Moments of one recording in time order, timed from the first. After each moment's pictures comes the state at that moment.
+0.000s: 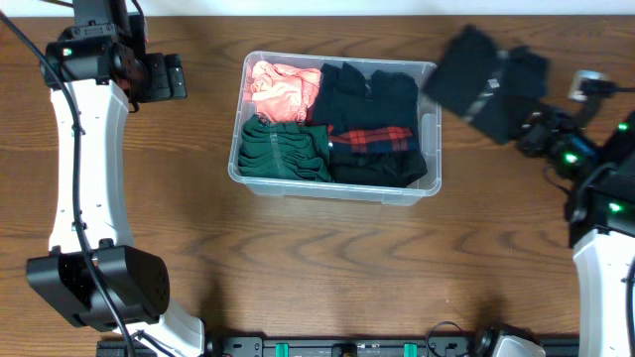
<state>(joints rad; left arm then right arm) 0.13 1.79 1.86 -1.13 -0.09 -0.01 -0.31 1.18 0.90 -0.11 -0.85 0.44</state>
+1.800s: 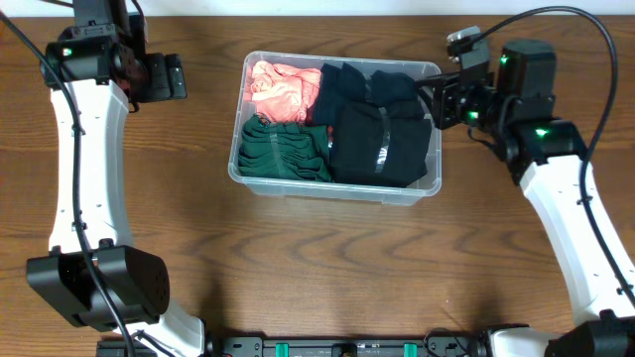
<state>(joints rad) 0.13 1.79 1.86 -1.13 -0.09 -0.01 0.13 1.48 1.26 -0.41 -0.47 0.03</state>
